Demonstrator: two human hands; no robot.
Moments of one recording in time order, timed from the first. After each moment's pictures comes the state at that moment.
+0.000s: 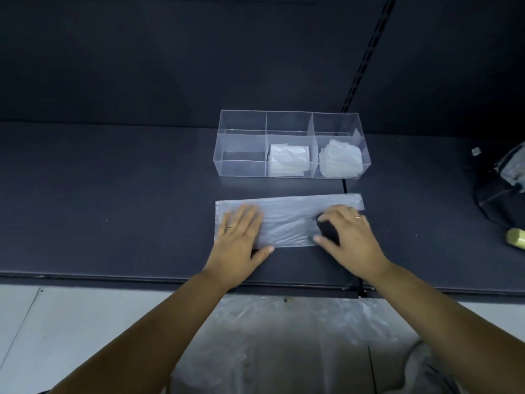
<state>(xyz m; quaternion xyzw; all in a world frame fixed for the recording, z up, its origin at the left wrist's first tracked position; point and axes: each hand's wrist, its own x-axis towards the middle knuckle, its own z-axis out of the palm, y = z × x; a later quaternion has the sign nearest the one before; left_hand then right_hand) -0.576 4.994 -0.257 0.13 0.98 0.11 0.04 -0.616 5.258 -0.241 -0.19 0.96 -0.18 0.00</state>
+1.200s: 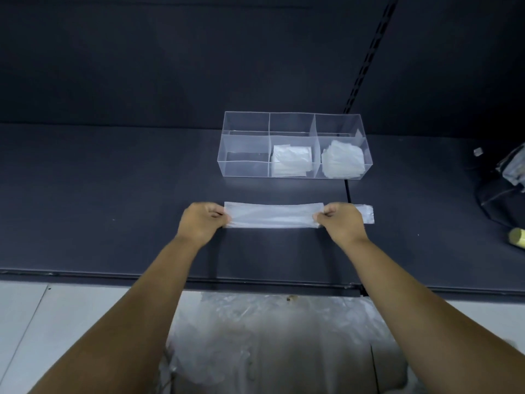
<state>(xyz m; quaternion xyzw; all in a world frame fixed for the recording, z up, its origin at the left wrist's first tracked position) -0.613 4.936 -0.226 -0.20 0.87 0.43 0.11 -0.645 5.218 -0.230 0.11 0.91 -0.39 0.12</state>
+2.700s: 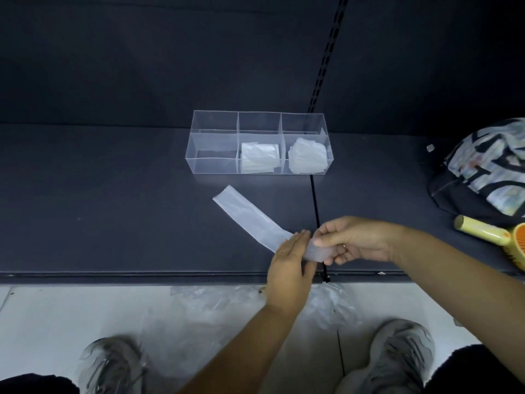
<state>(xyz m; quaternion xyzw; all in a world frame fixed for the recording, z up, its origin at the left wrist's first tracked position) -0.521 5.159 -0.241 0.03 0.88 0.48 -0.03 -0.609 5.300 -0.154 0.09 0.69 -0.52 0.50</state>
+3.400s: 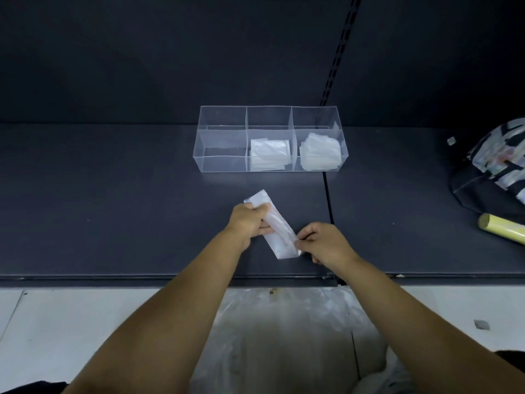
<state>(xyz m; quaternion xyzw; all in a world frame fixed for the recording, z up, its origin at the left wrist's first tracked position) -0.633 5.065 -0.237 -0.32 0.63 0.68 0.19 -0.597 5.242 -0.236 0.12 0.82 -0.49 0.26</state>
